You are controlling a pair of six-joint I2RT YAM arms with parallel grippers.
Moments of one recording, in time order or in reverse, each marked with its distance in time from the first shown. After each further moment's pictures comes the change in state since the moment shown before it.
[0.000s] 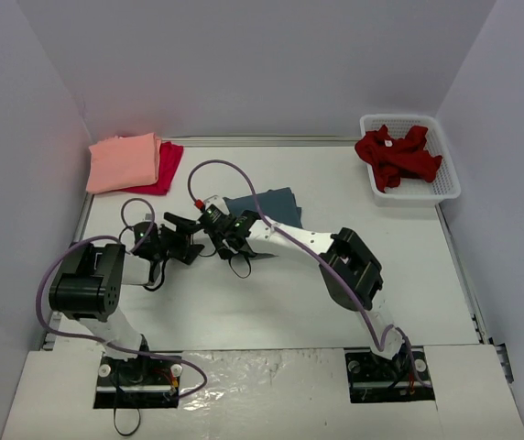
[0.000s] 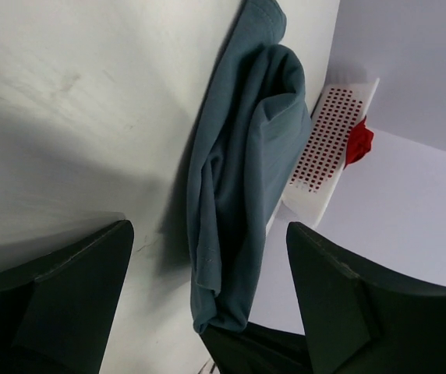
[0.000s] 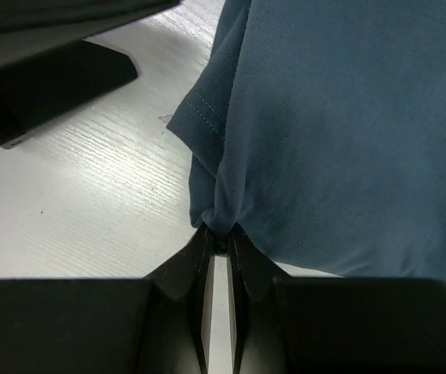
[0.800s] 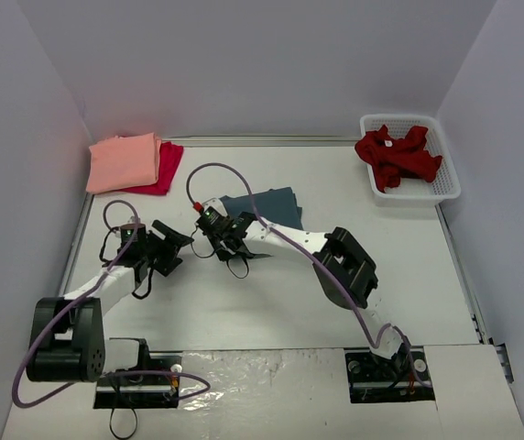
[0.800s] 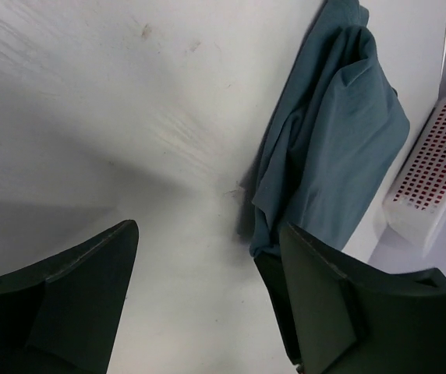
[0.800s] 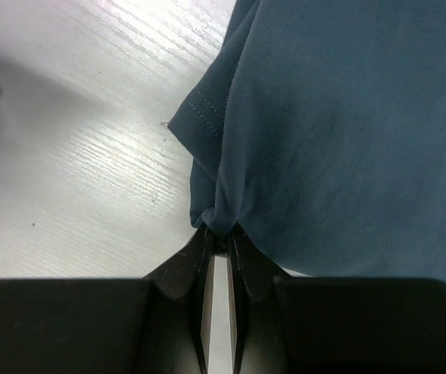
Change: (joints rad) left arm 0.039 -0.410 0.026 -0.649 -0.170 0.320; right arm -0.001 0.055 0.016 0.012 -0.015 0.000
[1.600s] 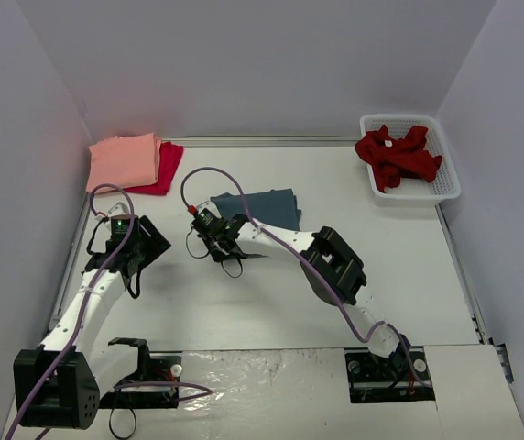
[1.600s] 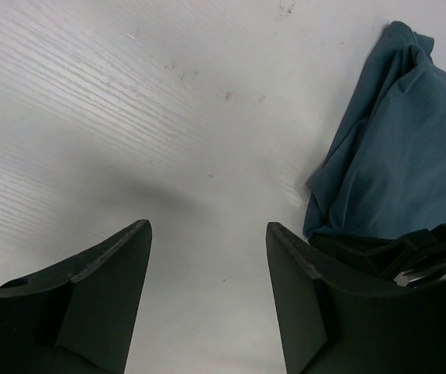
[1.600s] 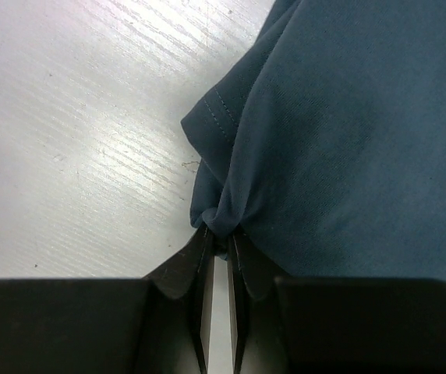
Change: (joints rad) left arm -0.032 -0.208 0.177 -0.435 -0.341 0.327; right arm -0.002 0.092 0.072 0.032 -0.033 -0.026
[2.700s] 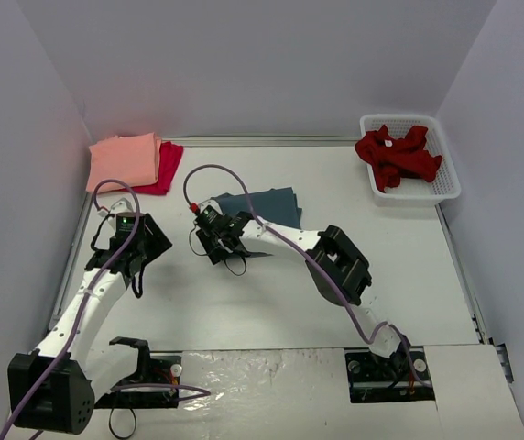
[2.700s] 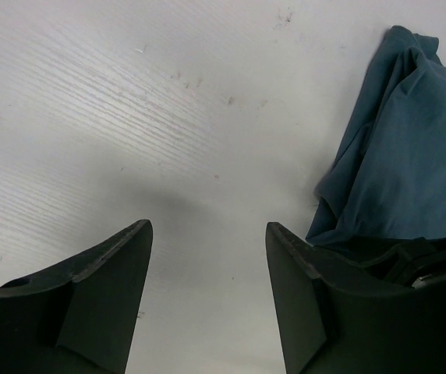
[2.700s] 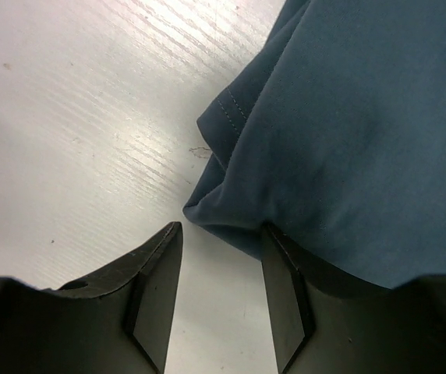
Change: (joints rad) left arm -0.075 -0.019 0.049 -0.062 -0.108 0.023; right arm -0.012 -0.053 -0.032 0.005 -0.046 -0.008
